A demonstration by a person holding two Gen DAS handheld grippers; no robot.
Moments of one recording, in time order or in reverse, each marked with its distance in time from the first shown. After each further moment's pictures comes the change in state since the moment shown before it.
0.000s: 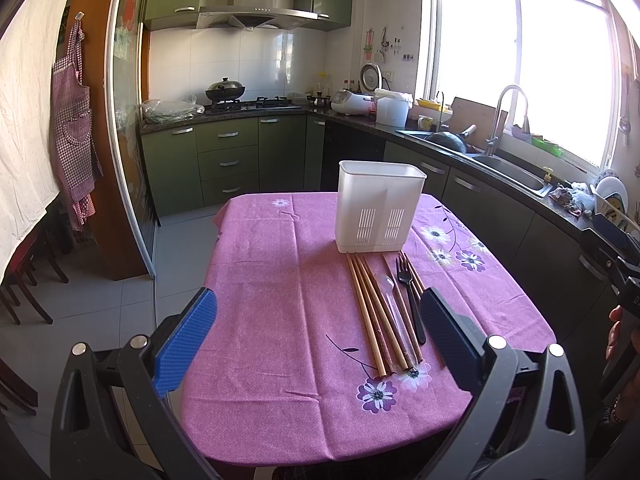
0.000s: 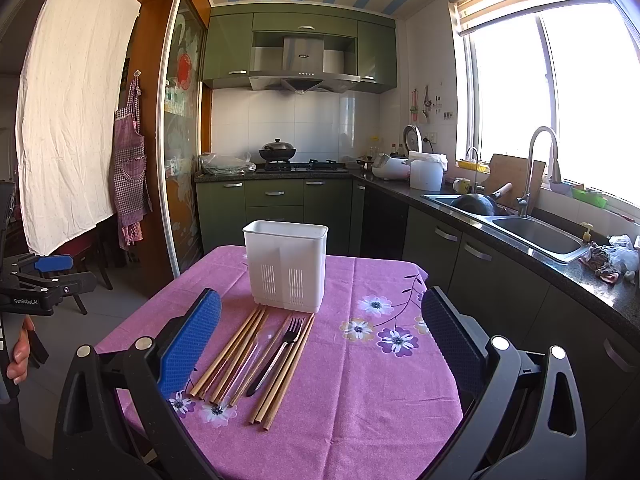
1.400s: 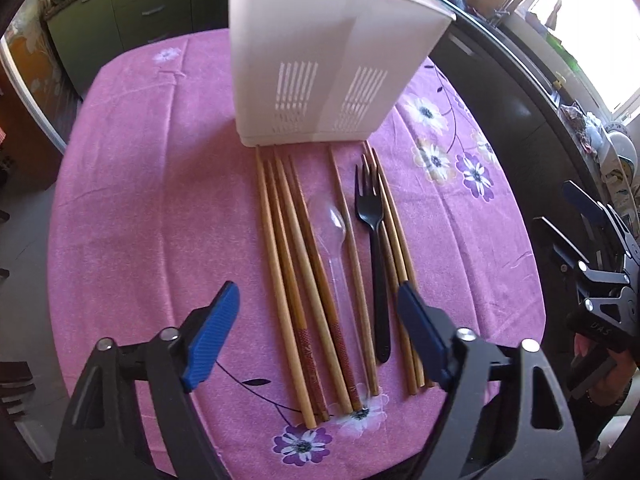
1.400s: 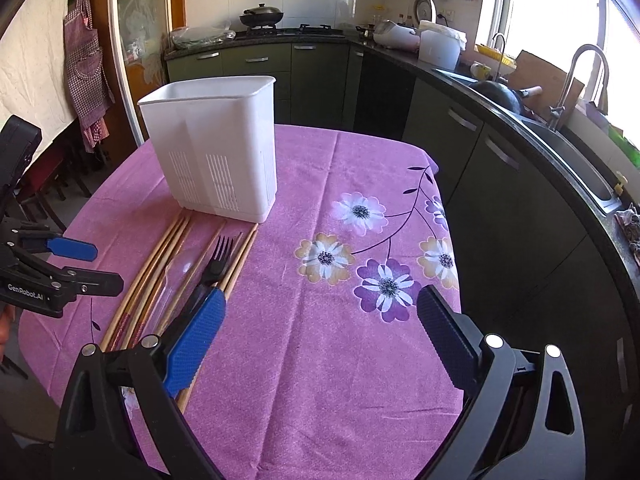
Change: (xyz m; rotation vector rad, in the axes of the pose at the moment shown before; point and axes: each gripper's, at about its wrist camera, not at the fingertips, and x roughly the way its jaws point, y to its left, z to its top) left arm 0.240 -0.073 0.027 -0.009 0.720 -0.205; right arm 0.212 -0.061 -0.027 -0.023 0.538 -0.032
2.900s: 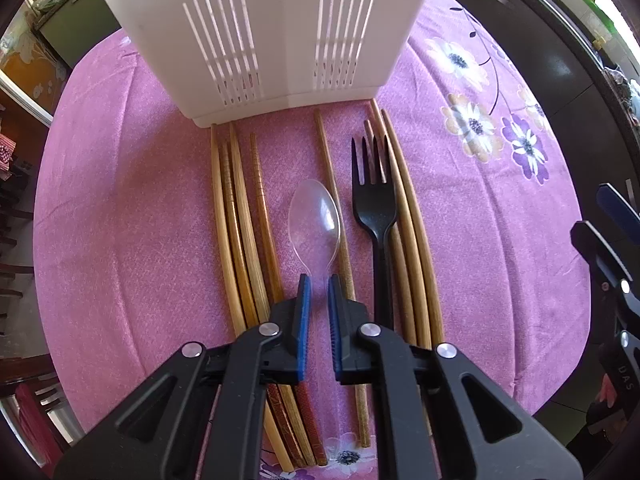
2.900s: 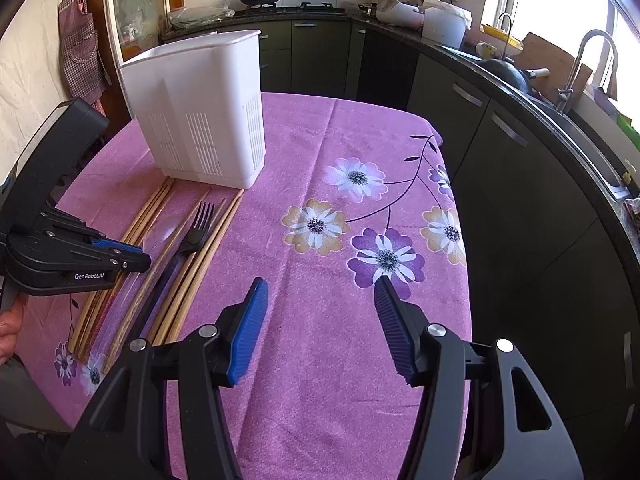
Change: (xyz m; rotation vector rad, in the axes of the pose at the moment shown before) left arm 0.060 -0.058 0.029 0.033 0.116 0.162; right arm 0.027 -0.009 -0.015 -0.015 0.081 0.013
